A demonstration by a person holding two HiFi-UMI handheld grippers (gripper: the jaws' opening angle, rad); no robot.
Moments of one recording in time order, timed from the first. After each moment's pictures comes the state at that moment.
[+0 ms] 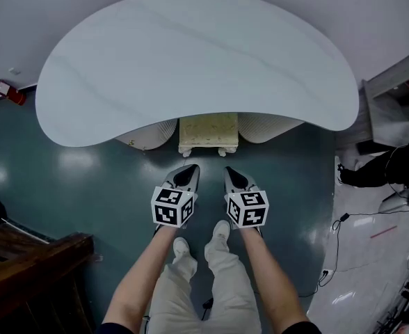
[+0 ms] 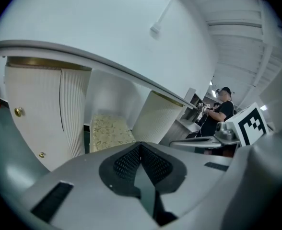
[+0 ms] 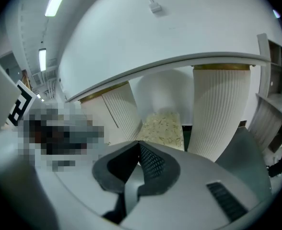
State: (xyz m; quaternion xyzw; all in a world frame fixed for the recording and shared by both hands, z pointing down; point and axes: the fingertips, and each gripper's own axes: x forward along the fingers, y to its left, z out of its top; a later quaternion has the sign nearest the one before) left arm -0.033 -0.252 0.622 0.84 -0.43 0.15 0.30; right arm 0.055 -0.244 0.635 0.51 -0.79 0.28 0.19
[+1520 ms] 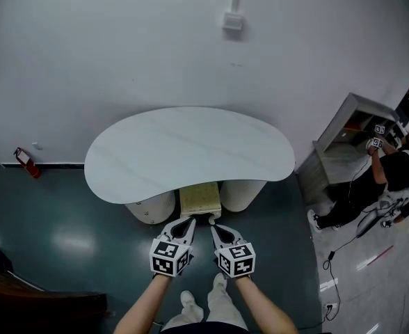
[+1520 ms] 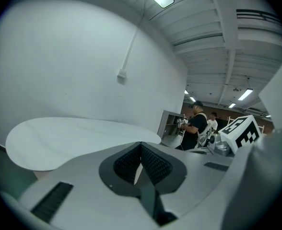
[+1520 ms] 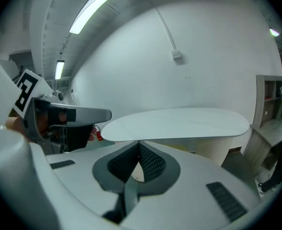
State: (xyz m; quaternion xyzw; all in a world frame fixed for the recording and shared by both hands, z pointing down) left arm -0.063 -0.142 0.288 0.90 -0.39 0.09 0.16; right arm 0.000 -0.121 0.339 0.52 -0.82 0.20 0.12
